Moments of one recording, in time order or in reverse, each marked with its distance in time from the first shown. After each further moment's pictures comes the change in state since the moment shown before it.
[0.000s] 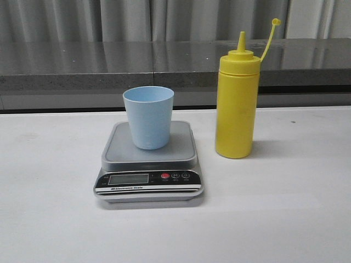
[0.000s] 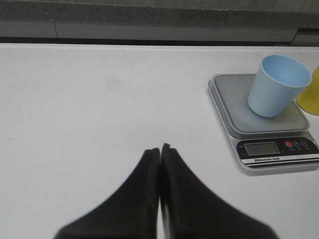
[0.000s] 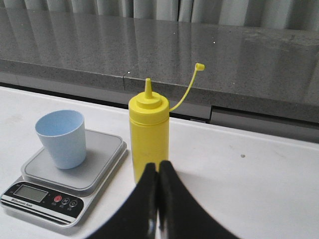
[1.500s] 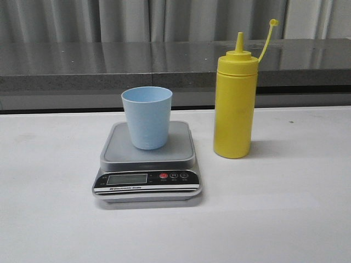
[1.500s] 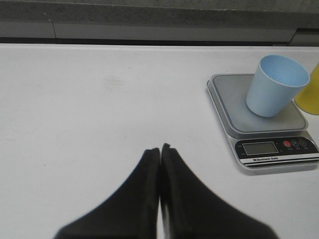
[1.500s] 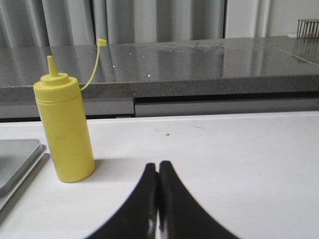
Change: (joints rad) left arm 0.000 0.000 0.000 0.000 0.000 0.000; right arm -0.298 -0.429 0.396 0.049 -0.090 0.004
